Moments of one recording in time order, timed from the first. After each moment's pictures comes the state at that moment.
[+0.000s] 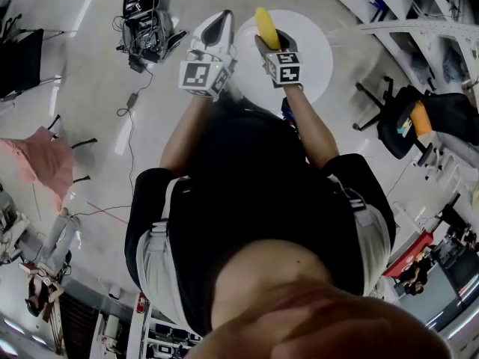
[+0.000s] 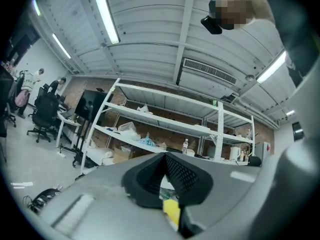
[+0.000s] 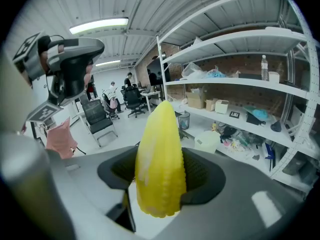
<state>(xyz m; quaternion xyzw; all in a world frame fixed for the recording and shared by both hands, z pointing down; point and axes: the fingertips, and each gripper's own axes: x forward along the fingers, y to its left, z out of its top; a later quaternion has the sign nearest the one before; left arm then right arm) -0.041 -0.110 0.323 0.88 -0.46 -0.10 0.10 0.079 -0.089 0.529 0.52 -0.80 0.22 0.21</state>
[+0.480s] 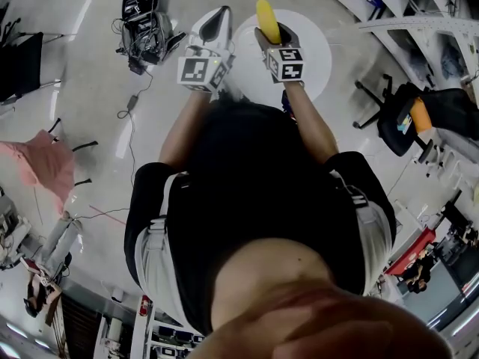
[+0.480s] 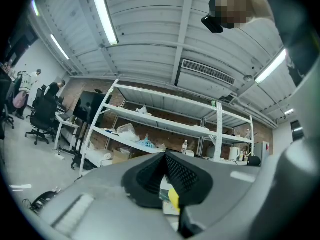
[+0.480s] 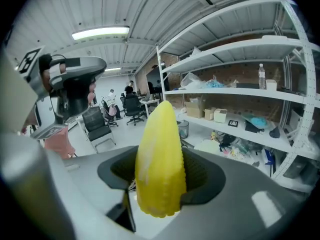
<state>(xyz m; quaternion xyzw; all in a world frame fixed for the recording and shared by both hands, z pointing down) -0.041 -0.114 0.314 0.88 -0.45 -0.10 0.09 0.078 -0.101 0.483 0.53 -0.81 0.20 0.17</state>
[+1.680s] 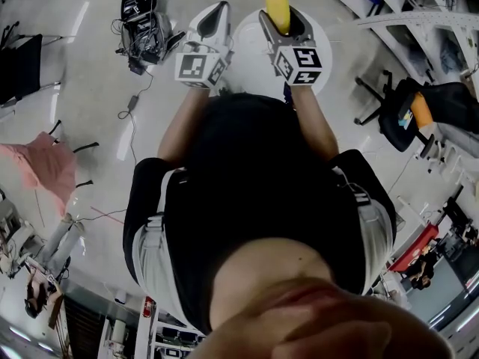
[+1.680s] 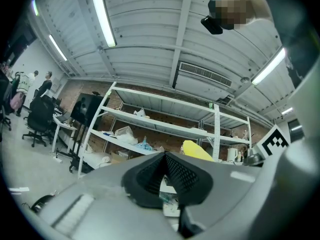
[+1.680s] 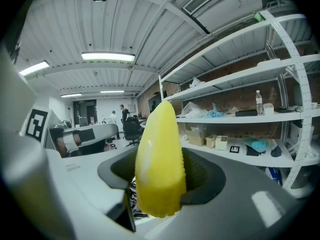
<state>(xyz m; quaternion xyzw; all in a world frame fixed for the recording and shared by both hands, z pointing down) -0.048 -0.108 0.302 0.89 -0.44 -0.11 0.08 0.067 -0.099 0.339 0.55 -0.83 0.11 0.05</state>
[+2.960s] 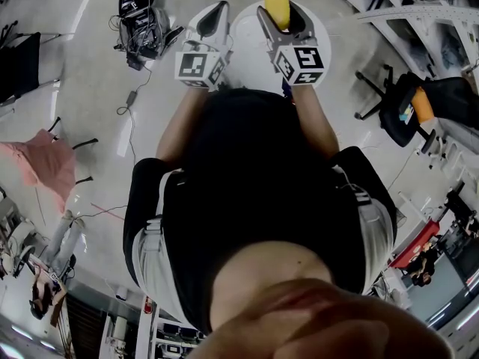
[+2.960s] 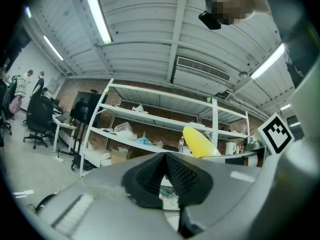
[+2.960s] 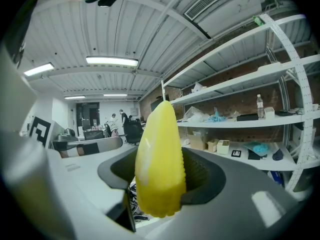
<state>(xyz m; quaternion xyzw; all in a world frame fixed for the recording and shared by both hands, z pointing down) -0.034 -0.089 0.316 0.89 -0.44 -0.08 0.08 0.071 -0.081 0.321 0.54 -0.83 0.09 0.03</state>
